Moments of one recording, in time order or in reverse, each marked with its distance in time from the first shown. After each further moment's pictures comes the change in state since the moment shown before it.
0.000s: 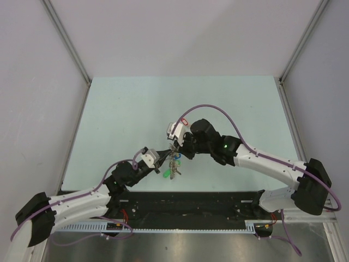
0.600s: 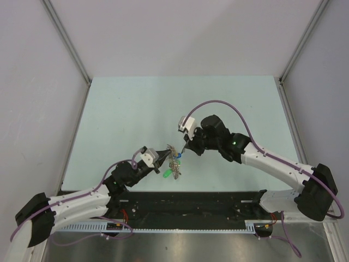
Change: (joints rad) left arm 0.000 -0.012 -0.001 -0.012 -0.015 -0.028; right arm -0.107 -0.065 -0.029 -0.066 0.006 0.033
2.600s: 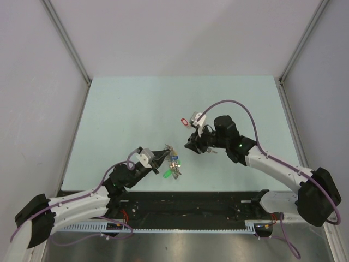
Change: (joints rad) left arm 0.005 -0.020 -0.035 0.068 -0.020 -0.053; right arm -0.176 -0.046 -0.178 0.265 -0.193 0.104
